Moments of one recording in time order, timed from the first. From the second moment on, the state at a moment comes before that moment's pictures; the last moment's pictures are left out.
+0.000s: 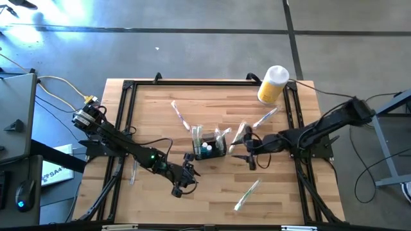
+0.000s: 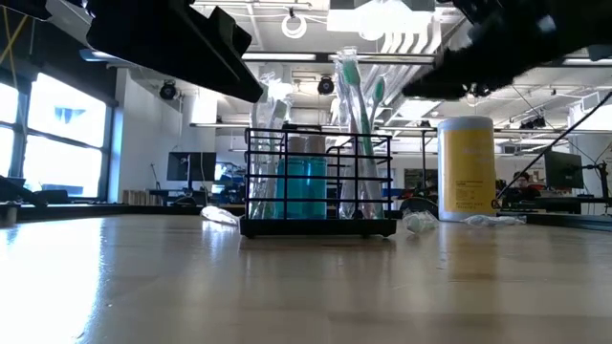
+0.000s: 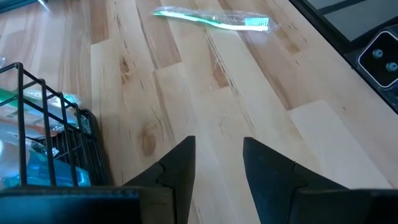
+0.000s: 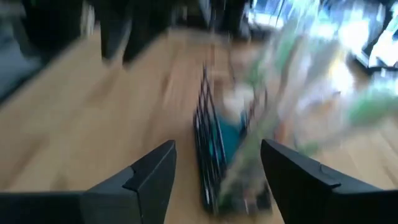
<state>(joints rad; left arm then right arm) -0.50 1.59 0.92 0.07 -0.25 -0.01 0.30 1.19 0.45 0.38 0.25 0.00</state>
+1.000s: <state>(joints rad) -0.50 1.59 0.92 0.06 -0.25 -0.01 0.12 1.47 0.45 0.28 0.20 -0.26</state>
